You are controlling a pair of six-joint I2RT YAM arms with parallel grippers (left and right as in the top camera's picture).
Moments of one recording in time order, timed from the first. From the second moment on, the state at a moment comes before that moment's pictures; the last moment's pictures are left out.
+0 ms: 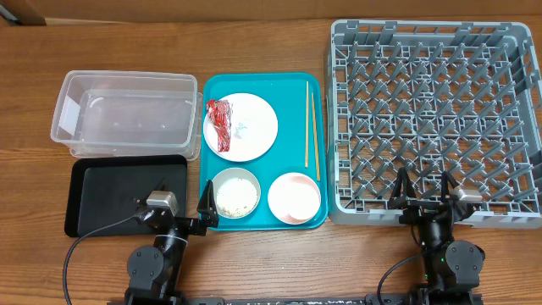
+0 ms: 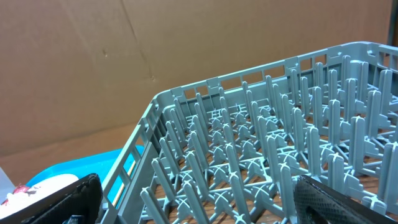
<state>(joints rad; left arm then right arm) -0.13 0.02 0.01 -0.07 0.03 -0.25 0.00 0.01 0.02 -0.04 -0.01 0.28</state>
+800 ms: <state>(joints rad) -0.13 0.02 0.01 -0.07 0.03 -0.25 0.00 0.01 0.02 -0.03 -0.01 0.28</state>
